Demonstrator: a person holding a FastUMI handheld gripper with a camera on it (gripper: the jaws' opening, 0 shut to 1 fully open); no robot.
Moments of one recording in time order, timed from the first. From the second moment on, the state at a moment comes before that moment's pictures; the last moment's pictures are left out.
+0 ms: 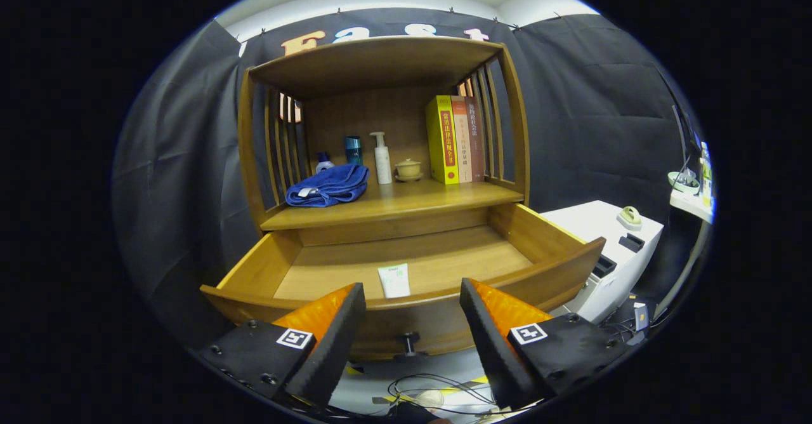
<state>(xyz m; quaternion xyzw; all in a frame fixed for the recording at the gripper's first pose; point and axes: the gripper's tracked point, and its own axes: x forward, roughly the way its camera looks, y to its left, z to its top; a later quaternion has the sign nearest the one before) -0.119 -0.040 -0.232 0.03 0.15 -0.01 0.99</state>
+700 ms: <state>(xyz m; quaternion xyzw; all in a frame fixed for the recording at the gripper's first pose) -0.017 0.005 -0.211 0.04 0.25 0.01 0.97</state>
